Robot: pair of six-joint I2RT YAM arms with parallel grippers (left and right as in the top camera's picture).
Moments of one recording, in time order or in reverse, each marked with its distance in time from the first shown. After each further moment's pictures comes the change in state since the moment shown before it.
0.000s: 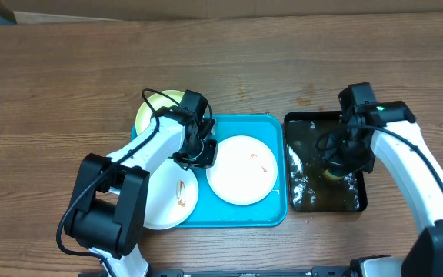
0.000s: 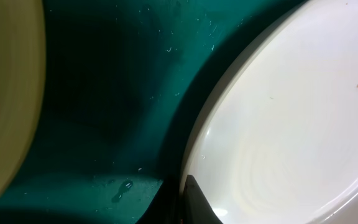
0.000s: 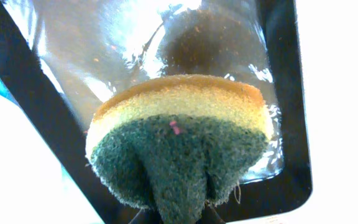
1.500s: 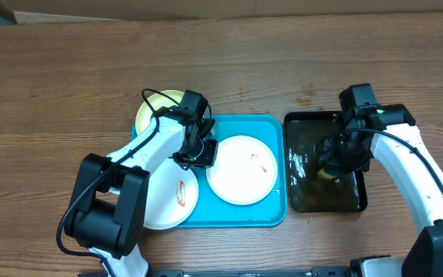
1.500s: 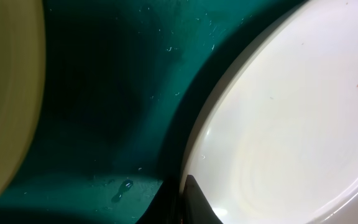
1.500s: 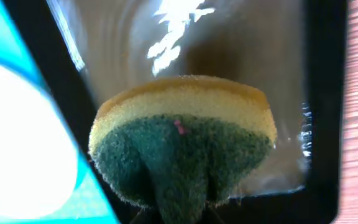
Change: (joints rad) left arm 0.000 0.000 0.000 -0.001 0.000 0.000; right arm 0.000 -0.004 -0.027 0.053 -0.096 -0.082
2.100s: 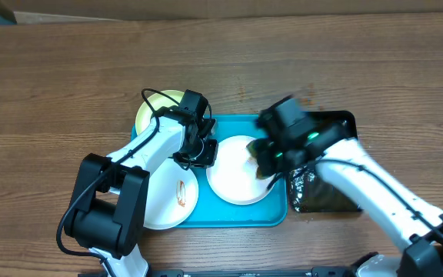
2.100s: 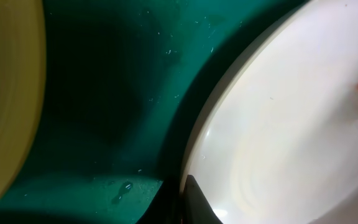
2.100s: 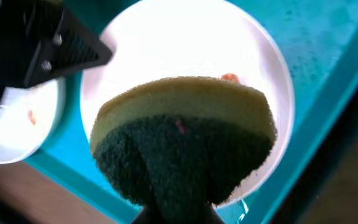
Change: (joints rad) left arm 0.000 0.000 0.000 0.005 0.000 0.000; right arm 0.477 0.021 -0.002 0.311 -0.068 -0.093
